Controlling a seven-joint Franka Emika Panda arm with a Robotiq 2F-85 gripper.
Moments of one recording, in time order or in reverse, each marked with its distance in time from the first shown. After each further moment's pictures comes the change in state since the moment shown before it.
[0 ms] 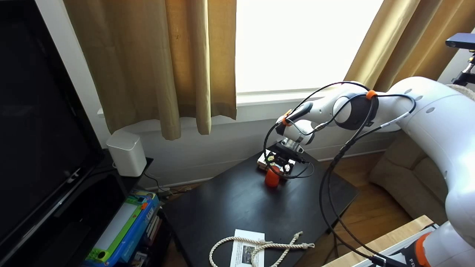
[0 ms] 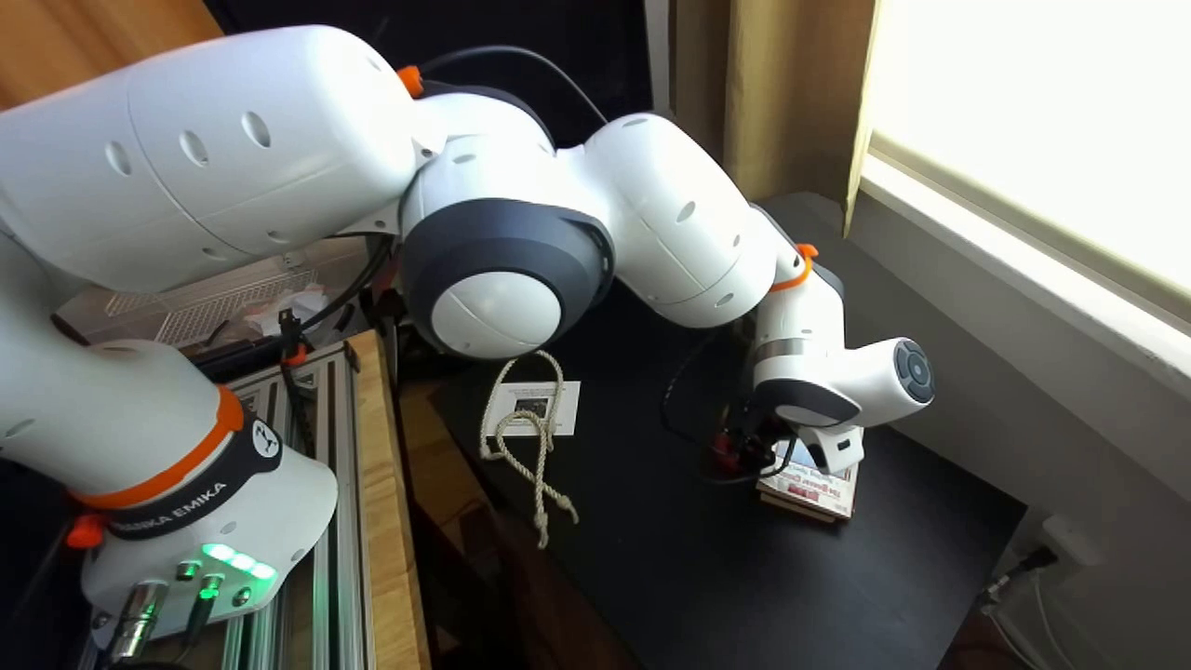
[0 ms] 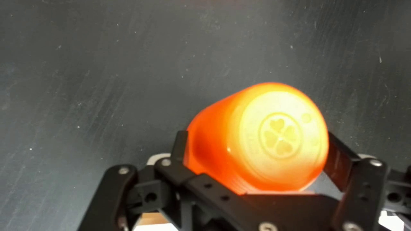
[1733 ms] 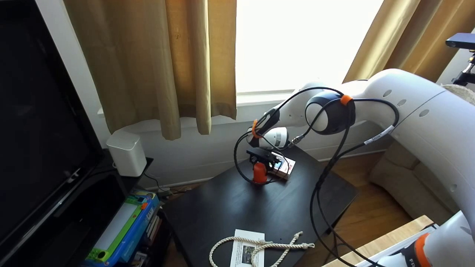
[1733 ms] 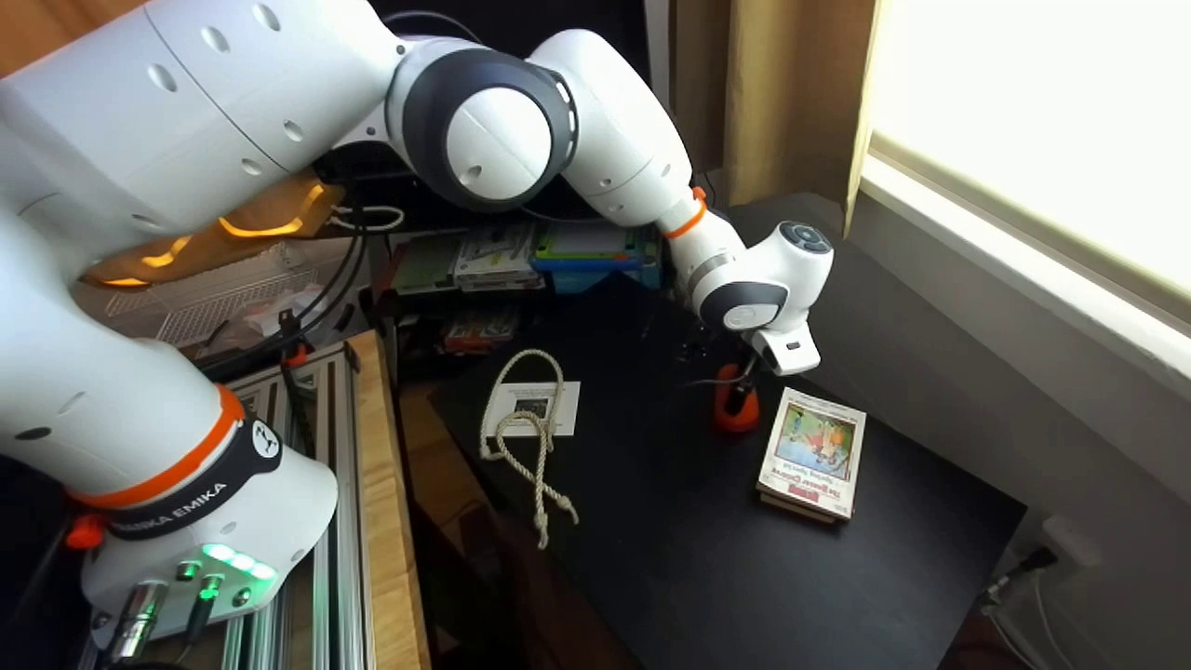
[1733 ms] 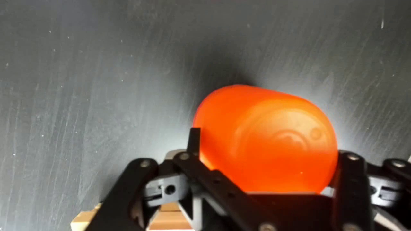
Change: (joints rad) arm 0.385 -0.097 -0.196 -0.141 -0.093 0.304 0.469
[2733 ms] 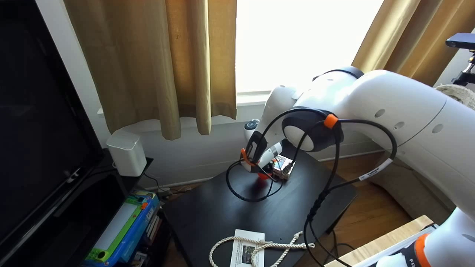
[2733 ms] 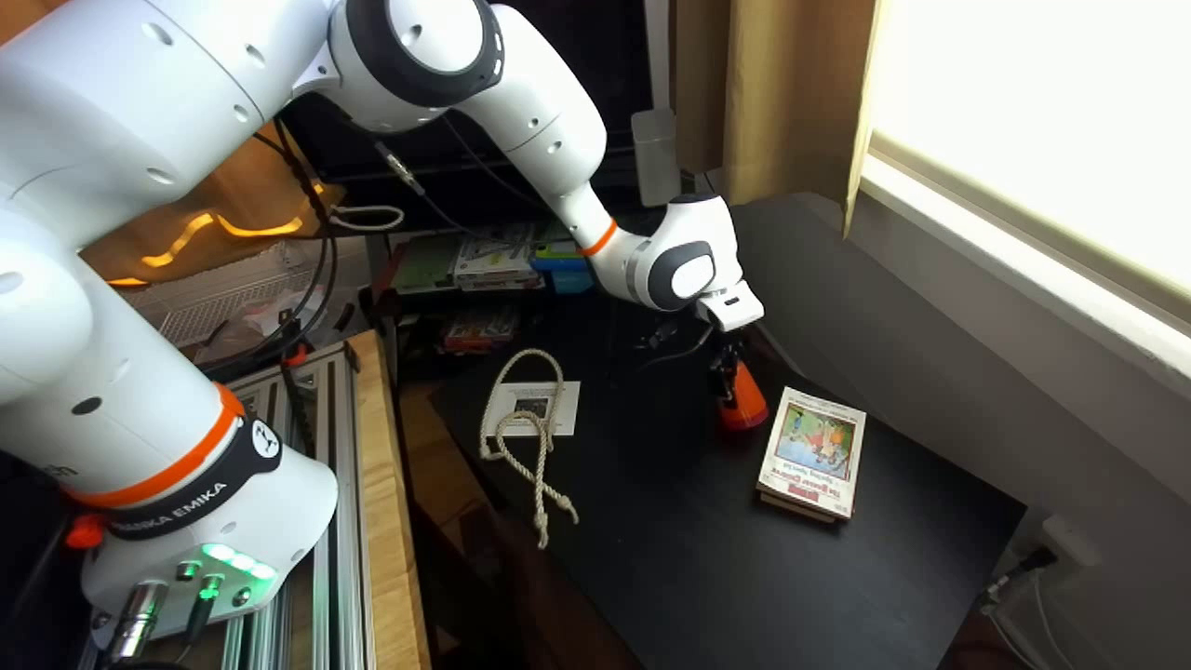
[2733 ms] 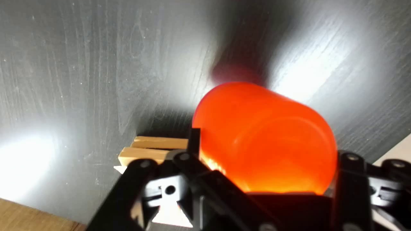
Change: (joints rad) arm 0.396 -0.067 -0.289 -0.282 -0.223 0.284 0.456
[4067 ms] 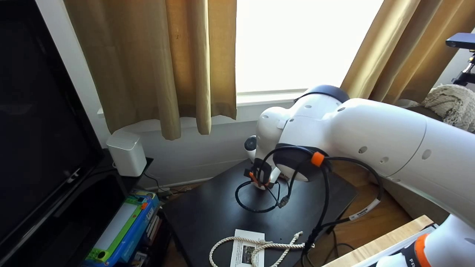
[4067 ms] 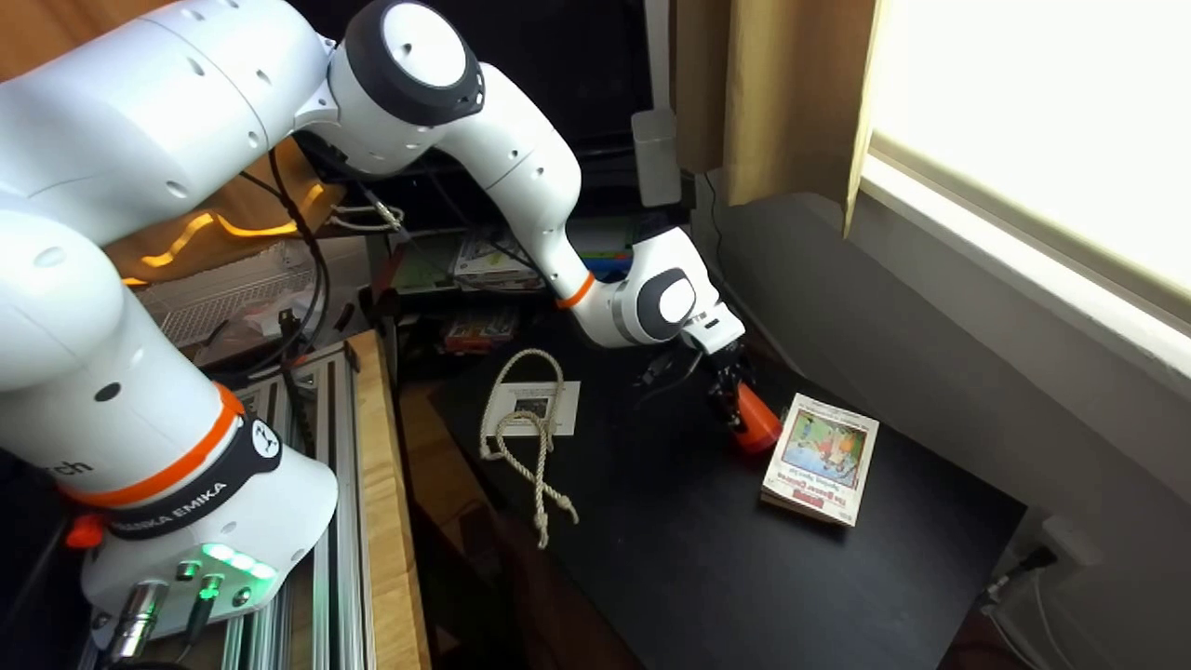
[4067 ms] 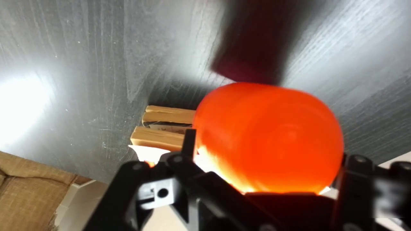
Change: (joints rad) arm 0.172 0.145 -0.168 -0.049 -0.097 0.159 0.214
